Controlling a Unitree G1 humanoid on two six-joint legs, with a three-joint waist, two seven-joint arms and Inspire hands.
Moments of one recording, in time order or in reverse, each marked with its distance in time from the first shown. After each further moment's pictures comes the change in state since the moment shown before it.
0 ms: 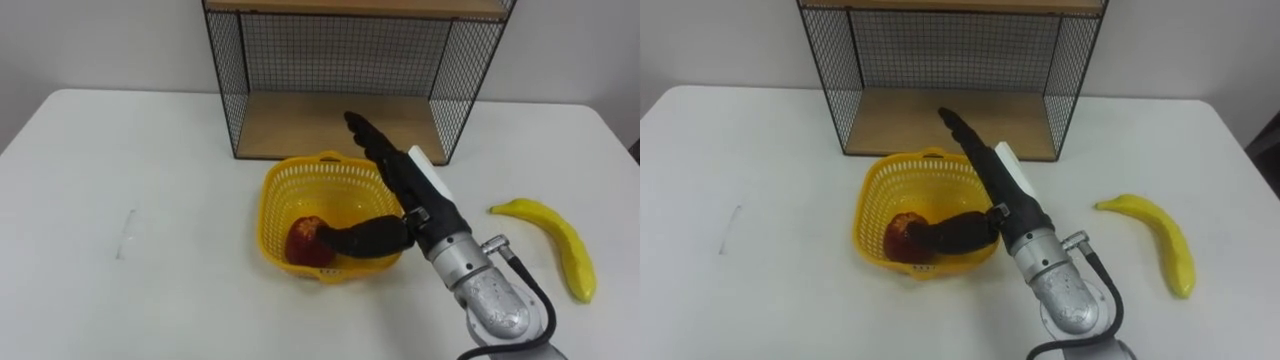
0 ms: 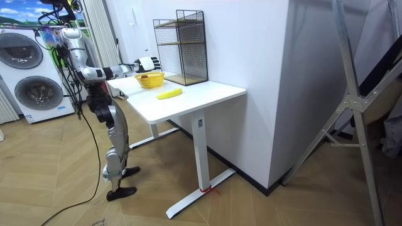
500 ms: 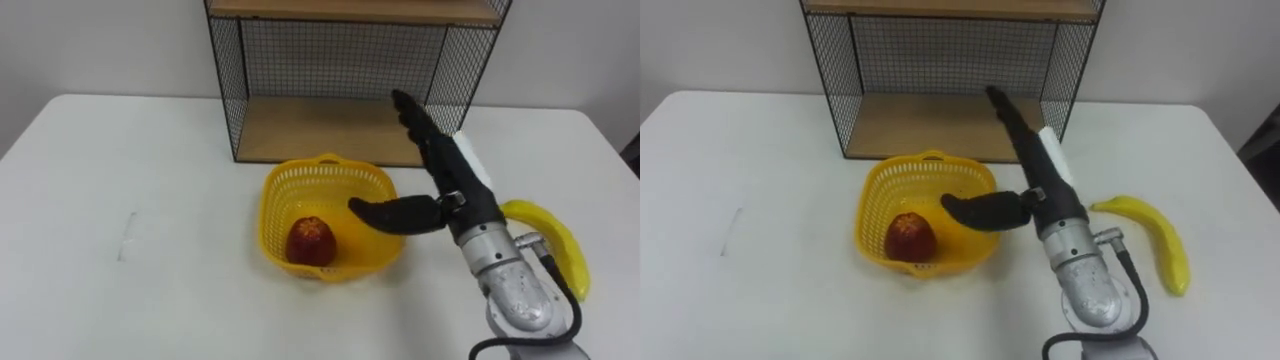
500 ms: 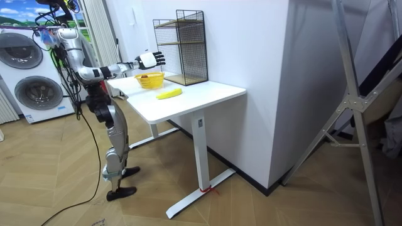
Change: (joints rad) left arm 0.012 0.004 0.039 0.002 -0.002 -0.006 0.008; right arm 0.000 0.000 -0.162 0.000 0.012 -0.003 -0.154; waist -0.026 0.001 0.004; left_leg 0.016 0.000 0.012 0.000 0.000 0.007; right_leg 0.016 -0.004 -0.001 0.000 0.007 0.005
